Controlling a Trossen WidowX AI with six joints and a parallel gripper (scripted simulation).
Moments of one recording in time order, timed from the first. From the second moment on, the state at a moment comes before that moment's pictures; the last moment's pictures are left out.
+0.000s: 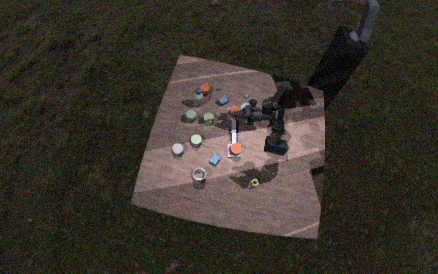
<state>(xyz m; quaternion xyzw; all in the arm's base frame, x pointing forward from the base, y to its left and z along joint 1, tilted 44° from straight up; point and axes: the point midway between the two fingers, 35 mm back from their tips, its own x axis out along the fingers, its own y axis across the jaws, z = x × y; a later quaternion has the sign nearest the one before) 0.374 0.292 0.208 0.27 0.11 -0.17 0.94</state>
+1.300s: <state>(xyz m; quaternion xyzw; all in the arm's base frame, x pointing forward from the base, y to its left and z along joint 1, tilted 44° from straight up) 0.205 0.090 0.165 -0.30 0.41 -0.14 0.85</state>
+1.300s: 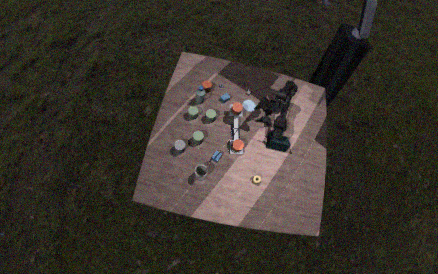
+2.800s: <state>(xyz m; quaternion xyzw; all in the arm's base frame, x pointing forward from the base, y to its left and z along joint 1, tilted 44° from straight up) 0.255 0.106 0.080 0.03 0.46 -0.43 0.78</state>
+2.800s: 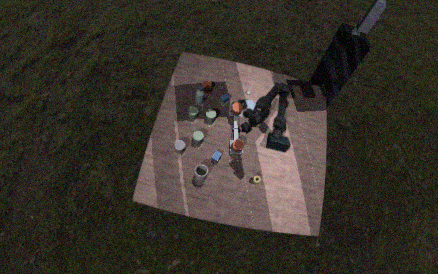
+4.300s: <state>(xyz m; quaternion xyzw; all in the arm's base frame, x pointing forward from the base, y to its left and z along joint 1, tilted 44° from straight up) 0.287 0.085 -0.036 0.26 0.32 -0.68 0.61</state>
